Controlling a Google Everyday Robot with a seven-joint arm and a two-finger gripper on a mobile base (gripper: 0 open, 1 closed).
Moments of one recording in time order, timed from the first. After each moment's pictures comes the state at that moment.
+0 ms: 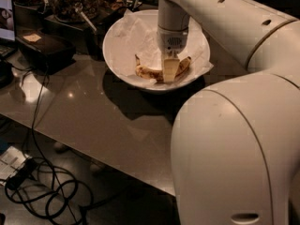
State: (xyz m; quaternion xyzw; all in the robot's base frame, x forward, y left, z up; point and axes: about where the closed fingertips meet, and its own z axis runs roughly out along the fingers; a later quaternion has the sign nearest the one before) arm 0.642 -0.075 0.844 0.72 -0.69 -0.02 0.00
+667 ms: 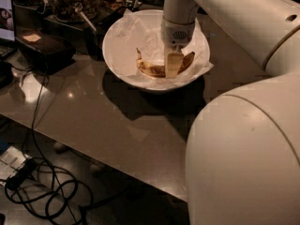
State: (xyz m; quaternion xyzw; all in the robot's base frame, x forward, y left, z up) arm 0.637 -0.072 0.869 0.72 -0.69 -0.02 -0.04
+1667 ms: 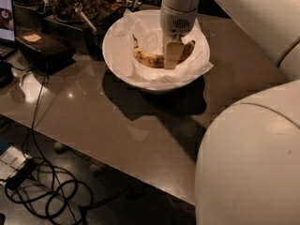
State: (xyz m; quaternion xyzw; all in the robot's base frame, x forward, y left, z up) arm 0.636 -0.068 0.906 0.72 -0.69 0.01 -0.08
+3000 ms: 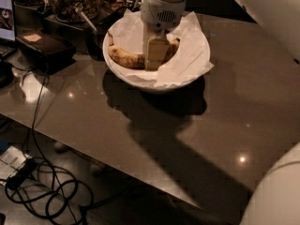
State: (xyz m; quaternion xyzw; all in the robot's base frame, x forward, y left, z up) arm 0.567 -0.012 0.951 0.75 -0.65 -0.02 -0.11
